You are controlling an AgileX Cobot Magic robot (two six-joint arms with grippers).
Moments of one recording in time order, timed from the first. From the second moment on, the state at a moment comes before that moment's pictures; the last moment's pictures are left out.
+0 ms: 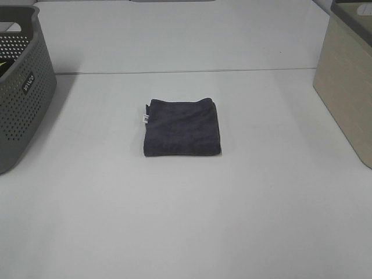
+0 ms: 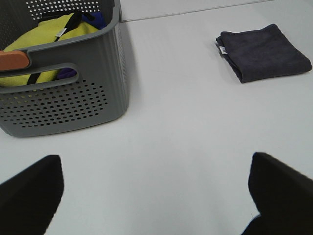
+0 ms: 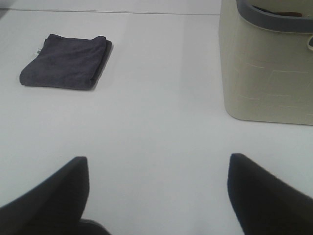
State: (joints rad) left arm -0.05 -0.01 -0.50 -0.09 1.05 0.09; right arm -0.03 -0.01 -0.51 0.16 1.07 -0.17
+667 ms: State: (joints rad) left arm -0.05 -0.01 -0.50 -0.09 1.05 0.09; right arm -0.03 -0.01 -0.51 0.16 1.07 -0.17
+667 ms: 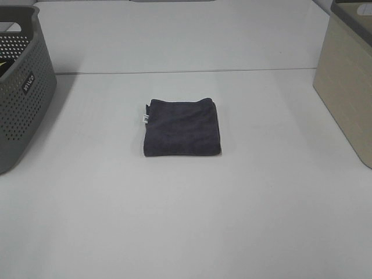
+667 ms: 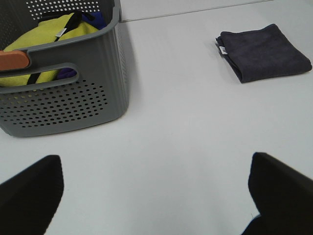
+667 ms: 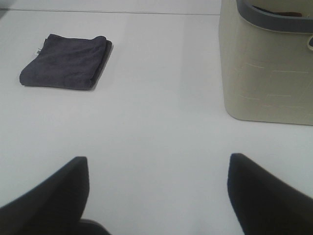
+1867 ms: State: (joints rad) left arm -0.05 -0.01 -0.50 -0.09 1.05 0.09; right arm -0.03 -0.01 -0.51 0.16 1.07 -0.17
